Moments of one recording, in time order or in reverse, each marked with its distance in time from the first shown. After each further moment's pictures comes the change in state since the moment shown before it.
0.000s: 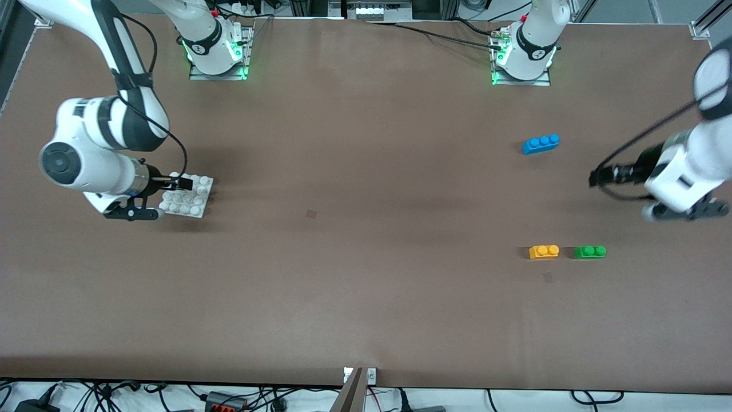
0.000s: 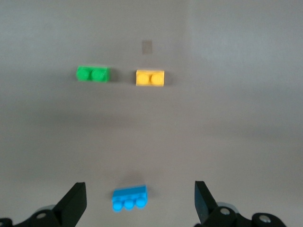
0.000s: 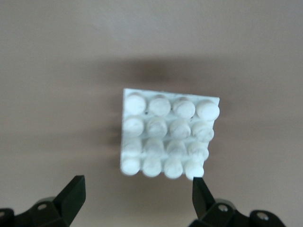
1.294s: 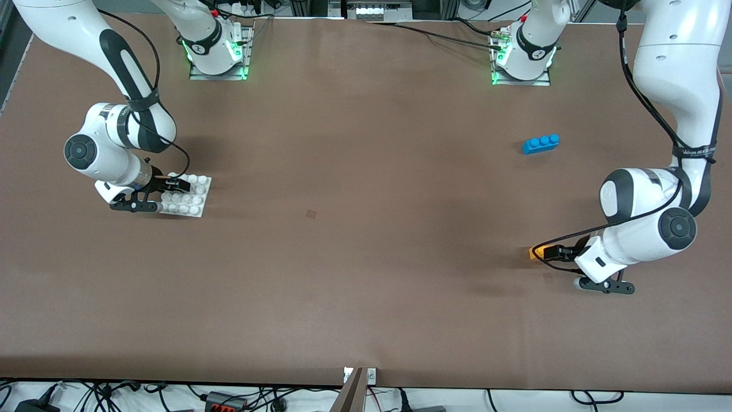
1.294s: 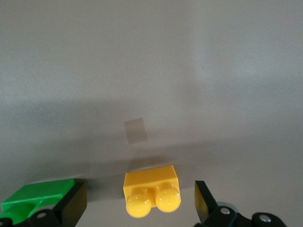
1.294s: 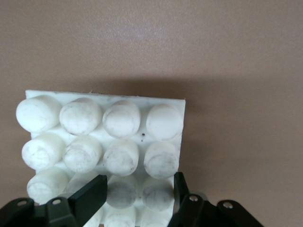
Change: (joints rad) left arm 0.021 0.373 -0.001 -0.047 0.001 0.563 0.217; right arm -0.108 0.082 -0.001 -0.161 -0.003 0.342 -0.112
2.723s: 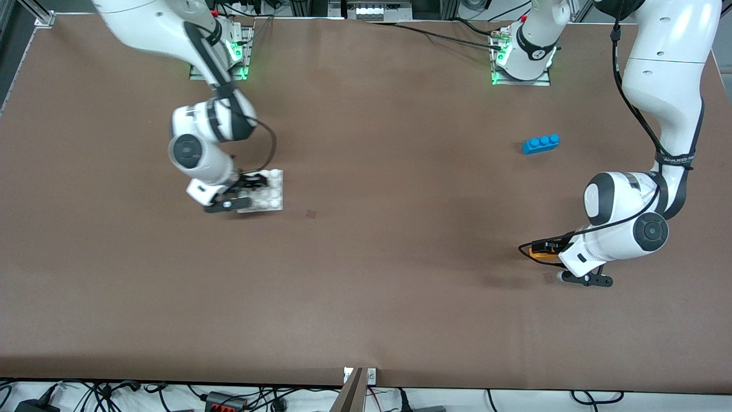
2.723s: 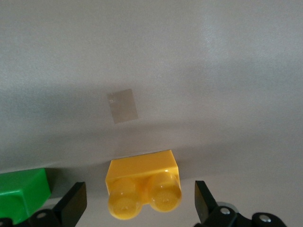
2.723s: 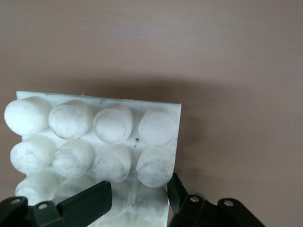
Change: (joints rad) left arm -0.007 0.025 0.000 -0.072 0.000 0.027 0.000; right arm 0.459 0.082 0.040 0.100 0.100 0.003 0.219
